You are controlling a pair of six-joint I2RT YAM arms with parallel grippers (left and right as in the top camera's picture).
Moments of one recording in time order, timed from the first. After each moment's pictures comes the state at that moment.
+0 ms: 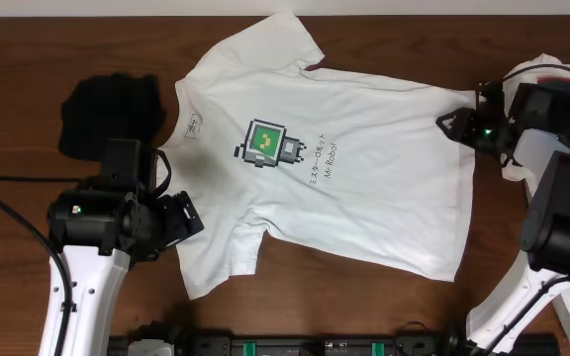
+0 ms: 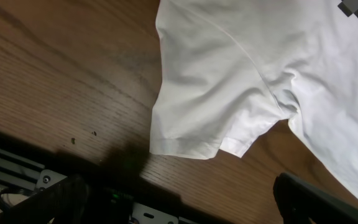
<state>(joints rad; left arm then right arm) -0.08 1.12 1.14 -1.42 0.00 -0.57 -0.30 2.07 1.21 -0.17 -0.62 0.13</state>
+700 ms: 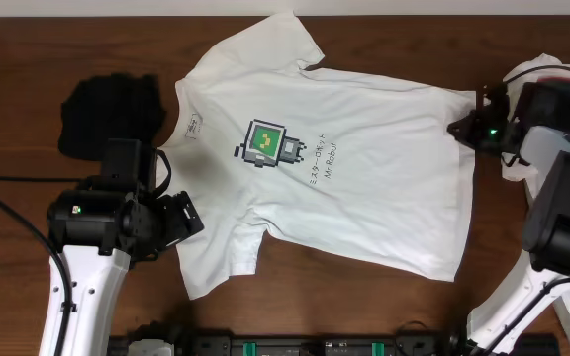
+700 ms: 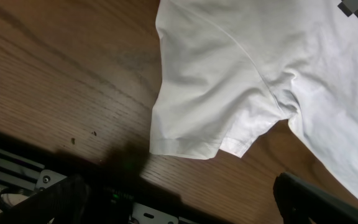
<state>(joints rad) -0.08 1.12 1.14 -1.42 0.00 -0.57 -0.34 2.07 1.27 -0.31 -0.59 0.13</state>
